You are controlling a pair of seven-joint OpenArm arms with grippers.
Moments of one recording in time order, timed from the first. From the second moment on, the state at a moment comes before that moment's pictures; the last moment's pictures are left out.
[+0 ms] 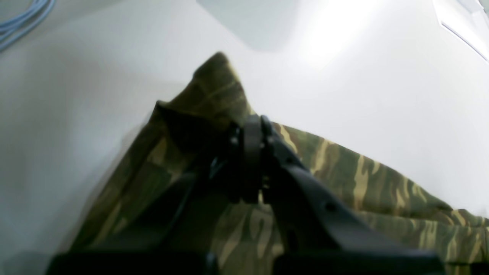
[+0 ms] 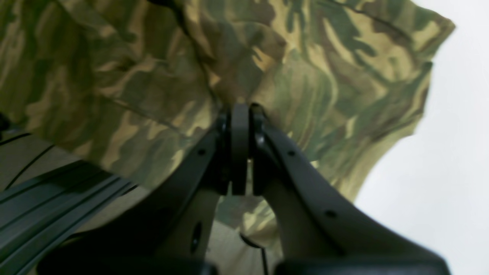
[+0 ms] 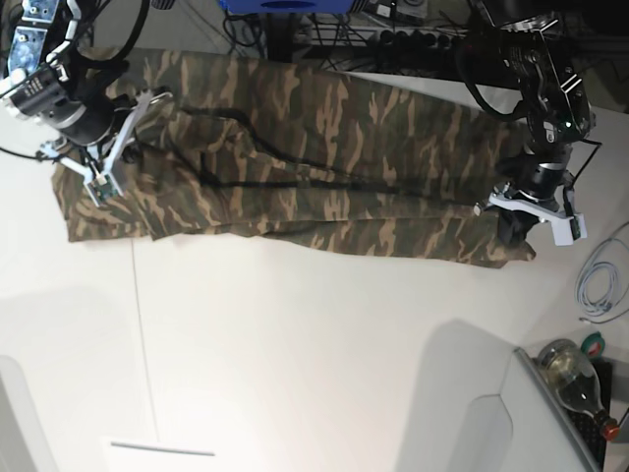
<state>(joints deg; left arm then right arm) 10.8 -6.0 -29.8 86.9 -24.0 -21.3 26.7 -24.5 -1.2 18.0 114.7 6.1 37.8 -58.8</state>
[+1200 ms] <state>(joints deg) 10.3 -10.0 -24.7 84.2 -23.7 -21.3 26.7 -31.7 -5.0 18.1 114.7 6.4 28.2 -65.1</state>
